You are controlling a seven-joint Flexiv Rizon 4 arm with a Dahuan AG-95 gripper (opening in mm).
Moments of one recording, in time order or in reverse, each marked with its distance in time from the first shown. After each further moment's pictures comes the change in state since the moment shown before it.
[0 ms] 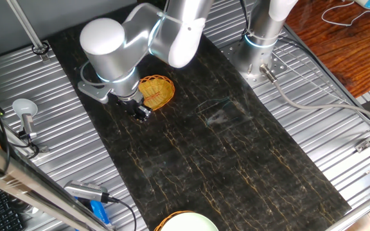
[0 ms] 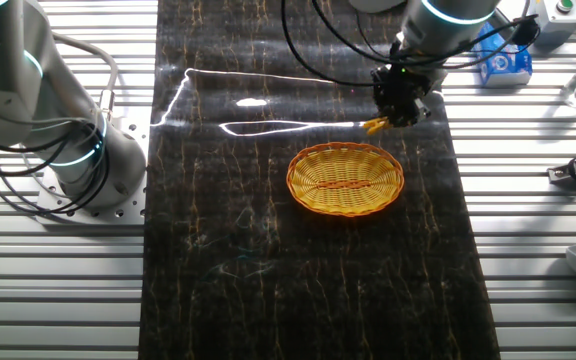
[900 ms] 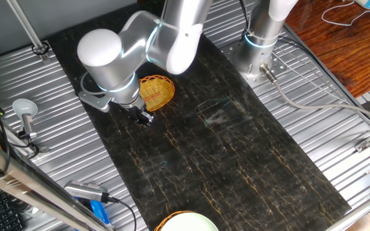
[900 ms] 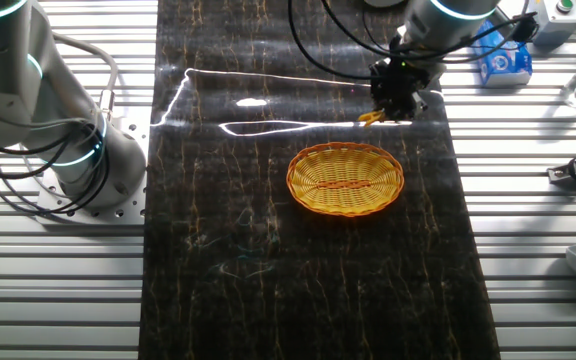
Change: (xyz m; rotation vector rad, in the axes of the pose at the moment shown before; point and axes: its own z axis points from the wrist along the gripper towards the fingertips) arm -0.004 0.027 0.004 -0.051 0.077 -0.018
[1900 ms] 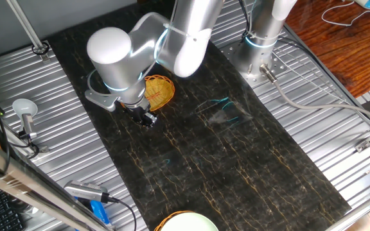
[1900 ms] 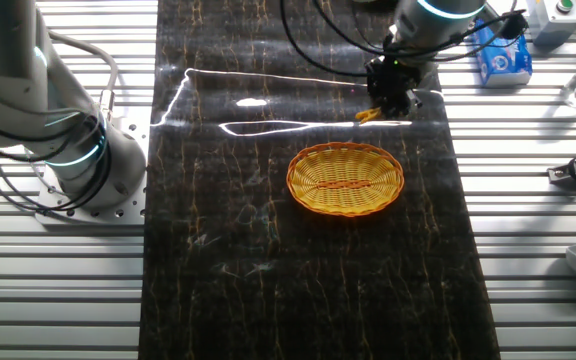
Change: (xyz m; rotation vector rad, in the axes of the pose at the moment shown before) arm -0.002 0.009 0.007 0.024 -0.039 -0.006
